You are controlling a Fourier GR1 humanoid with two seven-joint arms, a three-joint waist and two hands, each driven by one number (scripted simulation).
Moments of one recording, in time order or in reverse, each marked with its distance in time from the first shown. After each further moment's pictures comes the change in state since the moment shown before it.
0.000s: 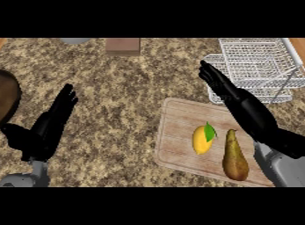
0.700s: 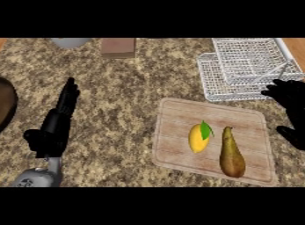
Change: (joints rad) left arm -0.037 -0.070 -0.041 0.009 -0.176 0.156 -0.086; right arm 0.205 -0.078 -0.383 0.159 -0.518 0.269 0.025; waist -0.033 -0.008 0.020
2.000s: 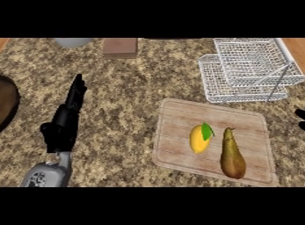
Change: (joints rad) left arm -0.049 -0.044 -0.019 0.029 -0.061 0.039 0.026; right arm 0.164 -0.577 -0.150 -0.782 0.589 0.276 0.341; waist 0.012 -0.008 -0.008
